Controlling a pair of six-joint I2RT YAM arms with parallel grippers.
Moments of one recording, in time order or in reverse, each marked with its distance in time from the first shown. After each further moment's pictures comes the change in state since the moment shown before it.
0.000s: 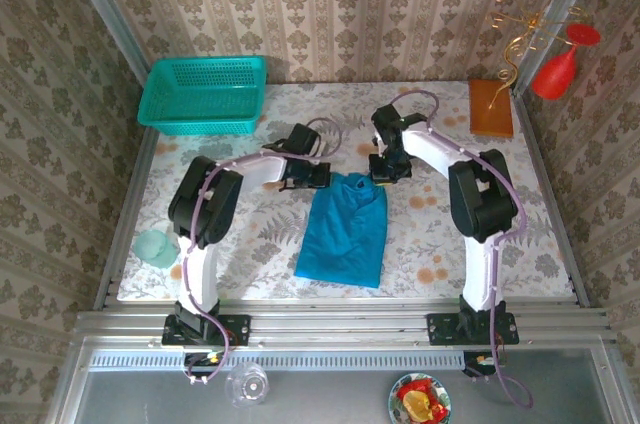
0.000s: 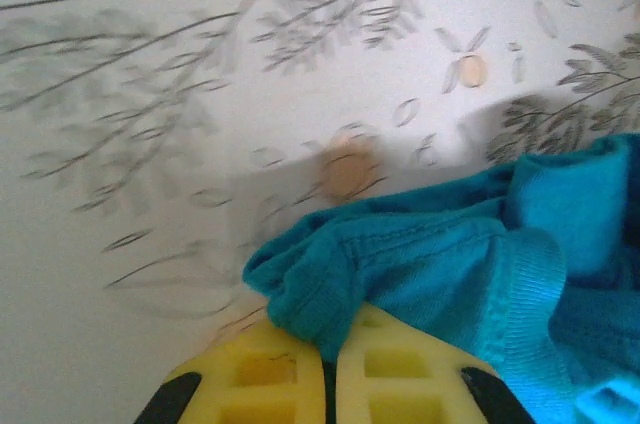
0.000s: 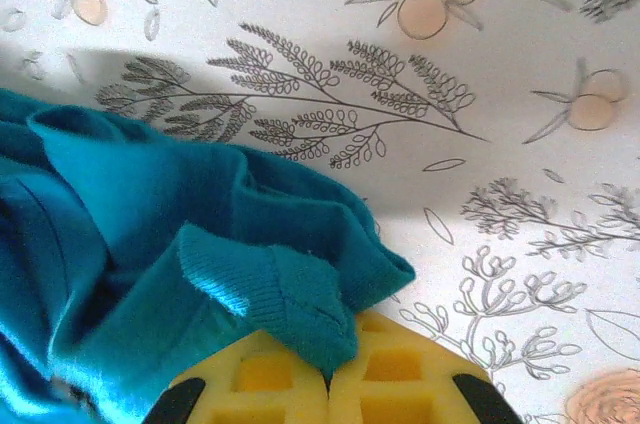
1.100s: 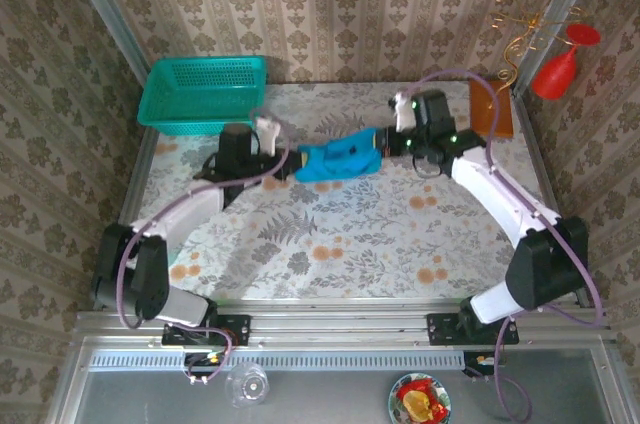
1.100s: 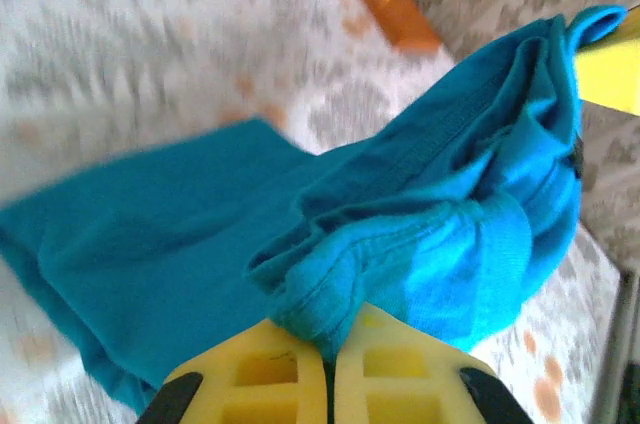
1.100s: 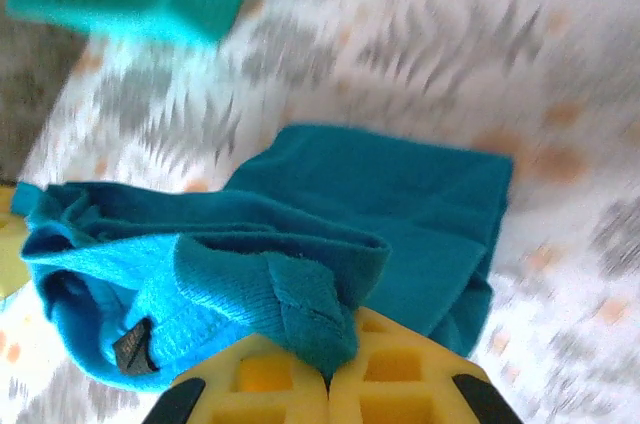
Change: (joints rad) left arm 0.148 -0.635 -0.489 0.379 0.311 0.063; right arm 0.003 -0.542 -0.323 0.427 -0.211 -0.059
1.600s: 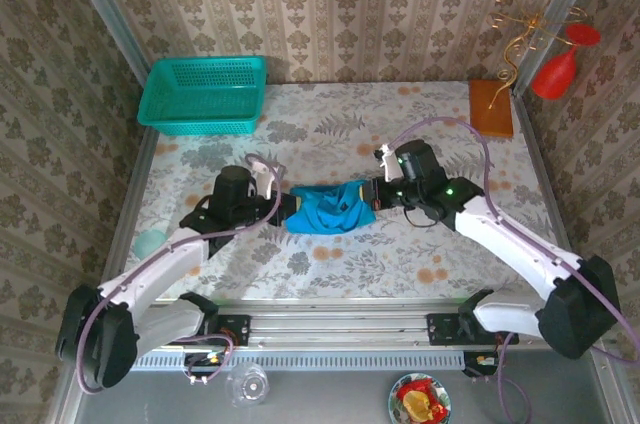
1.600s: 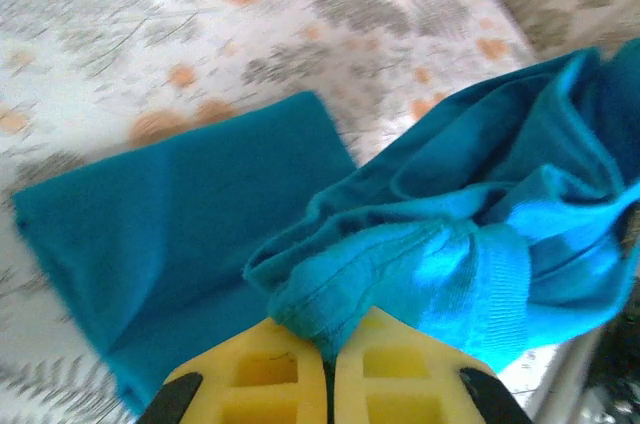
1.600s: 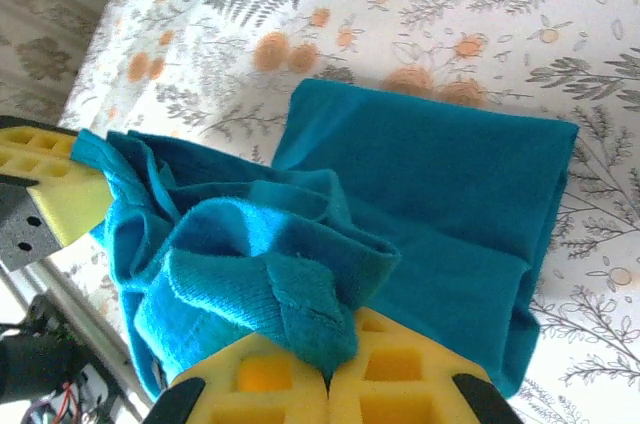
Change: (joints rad) left arm -0.108 -0.300 -0.206 -0.172 -0.179 -0.040; right arm 0.194 -0.209 -0.258 0.039 0.041 0.174
